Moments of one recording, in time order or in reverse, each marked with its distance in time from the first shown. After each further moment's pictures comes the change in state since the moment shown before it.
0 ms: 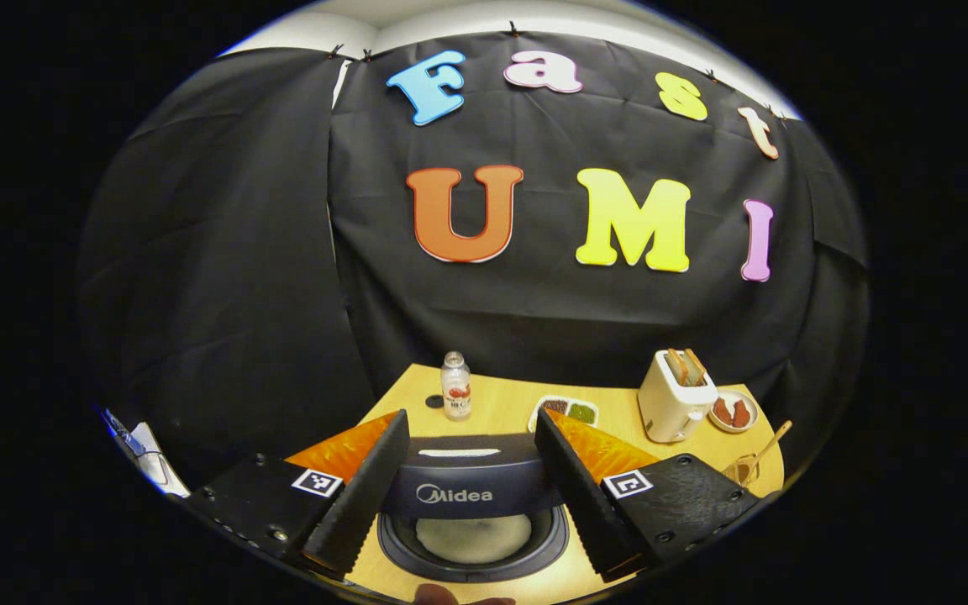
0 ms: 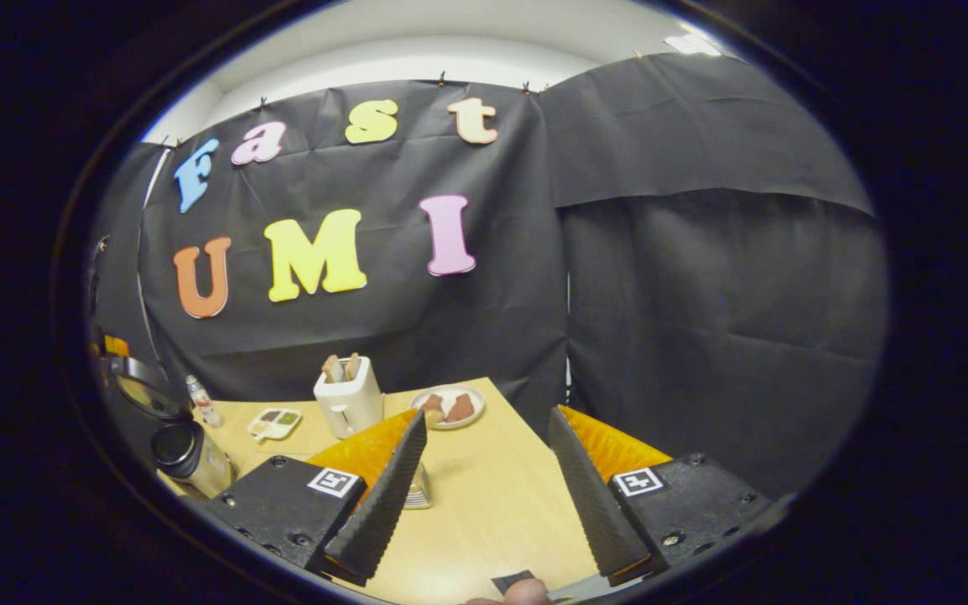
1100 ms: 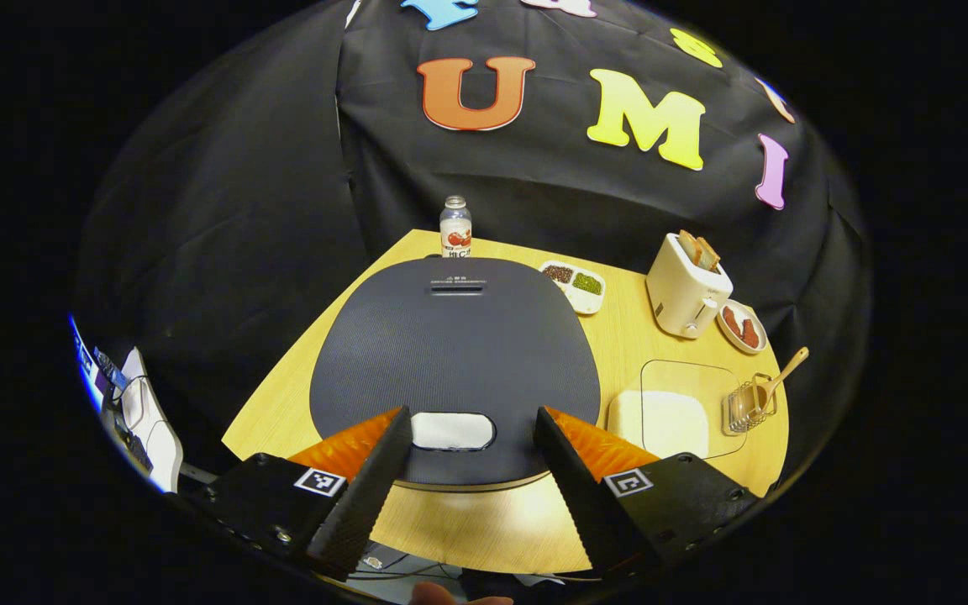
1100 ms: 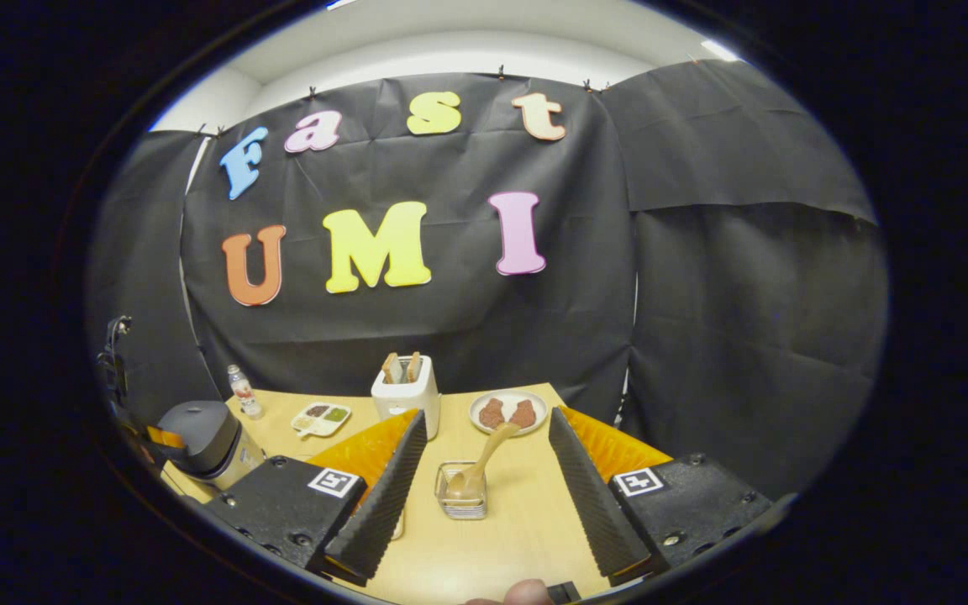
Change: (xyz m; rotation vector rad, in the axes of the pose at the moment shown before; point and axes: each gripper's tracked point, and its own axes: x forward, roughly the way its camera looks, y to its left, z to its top) left arm -0.011 -0.009 -0.164 -0.047 0.347 0.040; right arm 0.028 0.066 0.005 -0.083 0.028 0.156
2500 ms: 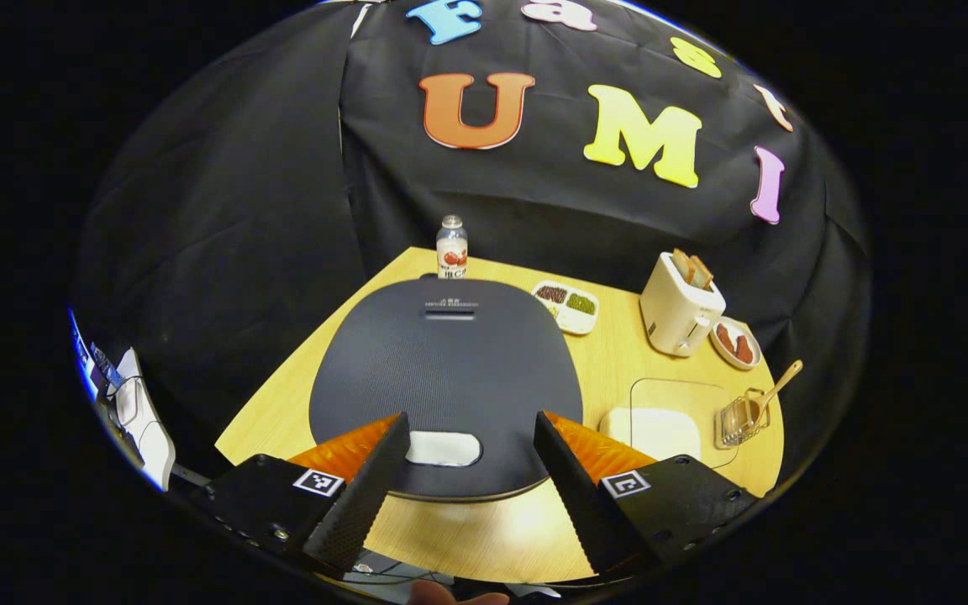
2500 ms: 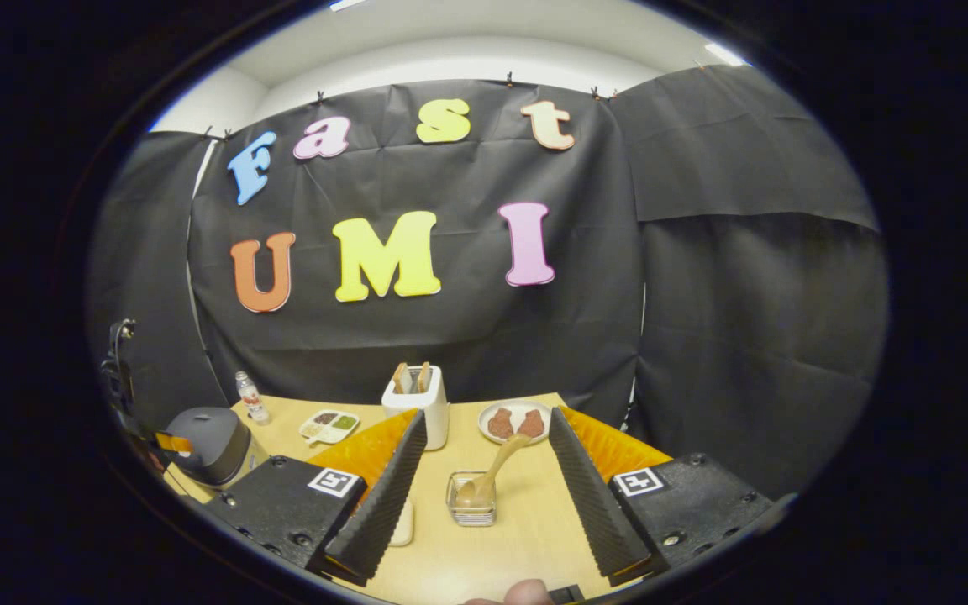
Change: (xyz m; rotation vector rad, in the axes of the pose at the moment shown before) left arm -0.011 -0.009 0.032 -0.027 -0.134 -0.040; right arm -0.006 0.011 0.022 -0.005 -0.040 0.024
